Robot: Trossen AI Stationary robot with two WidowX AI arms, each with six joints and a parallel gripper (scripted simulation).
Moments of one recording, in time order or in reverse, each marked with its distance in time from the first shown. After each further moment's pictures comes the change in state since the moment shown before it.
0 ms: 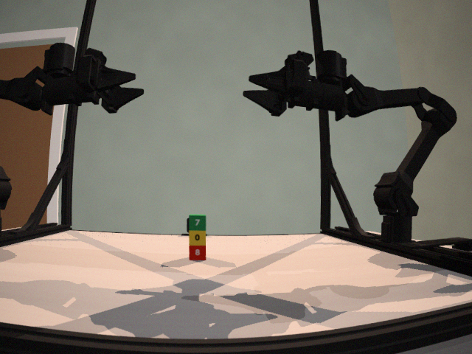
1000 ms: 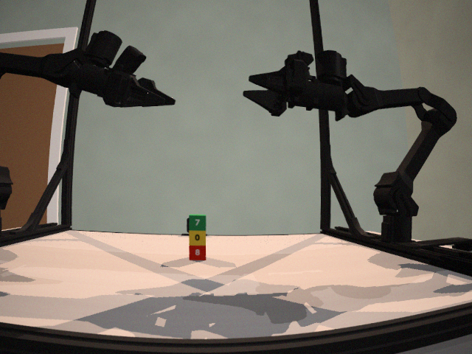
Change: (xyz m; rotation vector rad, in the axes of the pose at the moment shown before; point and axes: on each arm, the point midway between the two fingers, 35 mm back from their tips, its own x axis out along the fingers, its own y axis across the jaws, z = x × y) left arm 0.000 0.000 0.000 0.000 0.000 0.000; right arm 0.066 -0.005 -0.032 0.319 0.357 -0.087
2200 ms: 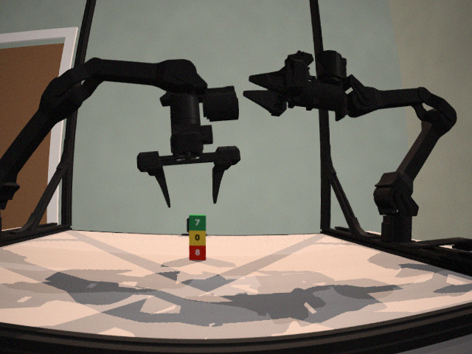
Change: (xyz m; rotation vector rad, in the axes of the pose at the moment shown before) left arm 0.000 0.000 0.000 0.000 0.000 0.000; right arm 0.129 -0.050 -0.132 0.959 0.715 -0.962
